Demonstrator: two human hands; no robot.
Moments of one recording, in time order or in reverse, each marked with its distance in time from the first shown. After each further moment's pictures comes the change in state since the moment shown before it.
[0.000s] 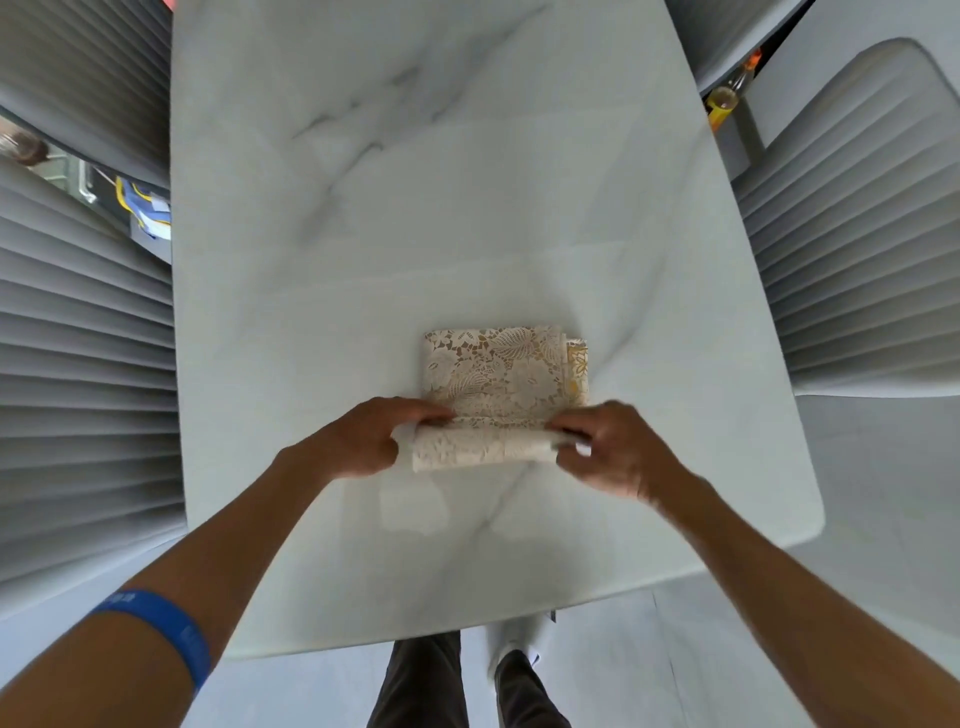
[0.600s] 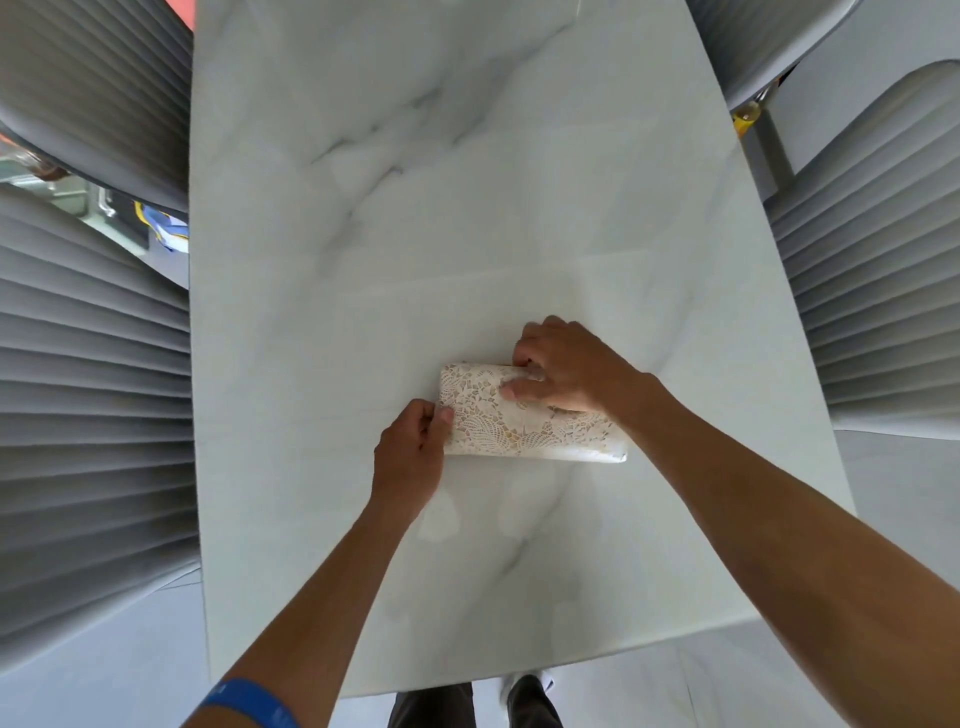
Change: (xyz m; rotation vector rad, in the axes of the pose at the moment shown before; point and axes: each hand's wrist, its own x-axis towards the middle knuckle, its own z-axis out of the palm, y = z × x) left_hand 0.029 0.026 0.032 -0.438 0.697 -0.343; right_hand 0.145 -0.009 -0.016 -0.375 -0.264 -0.117
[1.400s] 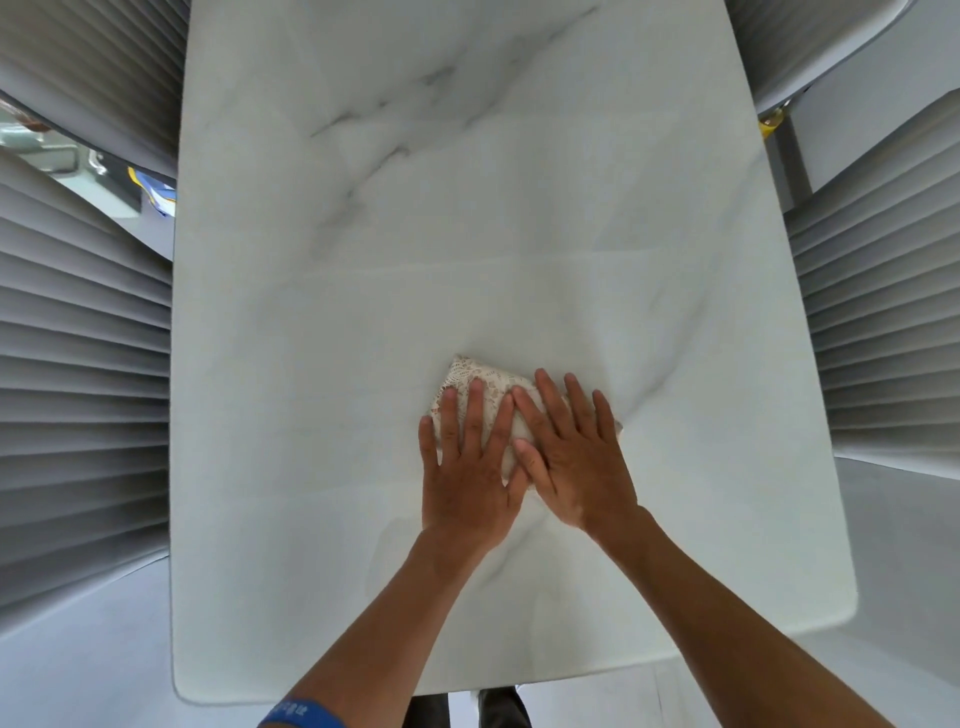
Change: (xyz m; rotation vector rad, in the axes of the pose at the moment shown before) left_hand -0.026 0.005 0.074 0.787 -0.047 0.314; right_hand -0.062 -0.009 0.105 -0.132 0.279 0.188
